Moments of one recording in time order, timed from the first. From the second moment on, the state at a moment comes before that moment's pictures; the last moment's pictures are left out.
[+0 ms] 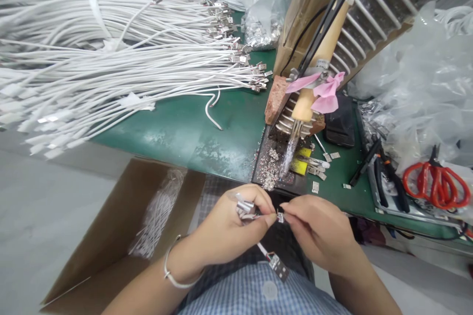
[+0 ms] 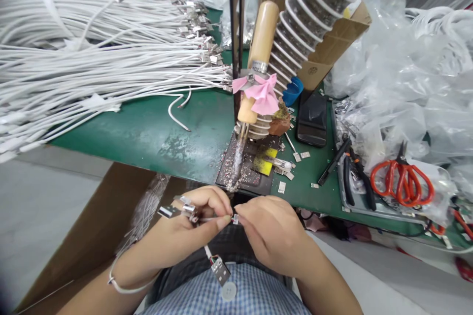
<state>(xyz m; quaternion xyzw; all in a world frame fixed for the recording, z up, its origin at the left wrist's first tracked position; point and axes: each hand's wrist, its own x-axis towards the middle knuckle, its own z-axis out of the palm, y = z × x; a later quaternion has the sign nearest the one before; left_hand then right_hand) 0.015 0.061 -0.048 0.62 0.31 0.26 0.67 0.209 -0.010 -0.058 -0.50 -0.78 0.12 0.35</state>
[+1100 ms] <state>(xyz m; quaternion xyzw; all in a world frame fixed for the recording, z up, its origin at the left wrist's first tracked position) 0.021 0.067 -0.056 0.63 0.34 0.35 0.61 0.195 0.004 -0.063 -0.55 -0.70 0.12 0.44</state>
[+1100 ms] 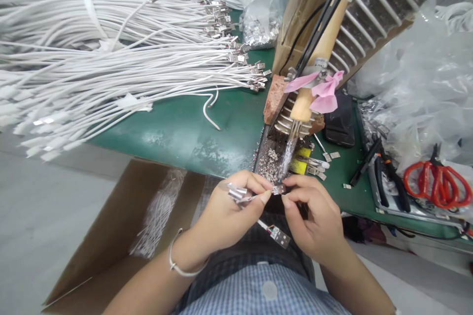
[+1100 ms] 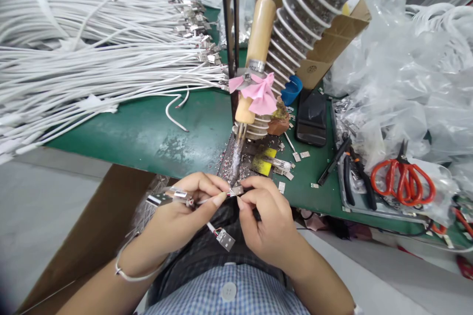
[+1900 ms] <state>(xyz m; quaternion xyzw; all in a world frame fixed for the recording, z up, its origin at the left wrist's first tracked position) 0.022 0.068 -0.056 0.67 0.32 0.39 0.54 0.195 0.007 -0.055 -0.55 -0.70 0.11 0.45</state>
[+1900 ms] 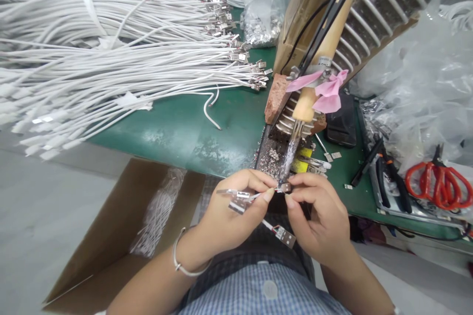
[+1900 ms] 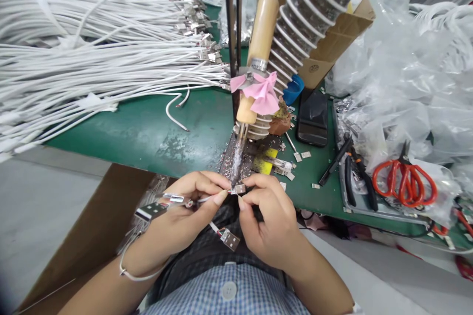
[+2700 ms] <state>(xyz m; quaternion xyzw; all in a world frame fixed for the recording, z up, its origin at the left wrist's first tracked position) 0.020 0.059 -0.059 0.67 0.31 0.38 0.56 0.193 -0.006 -0.056 -0.55 -0.69 0.16 0.44</state>
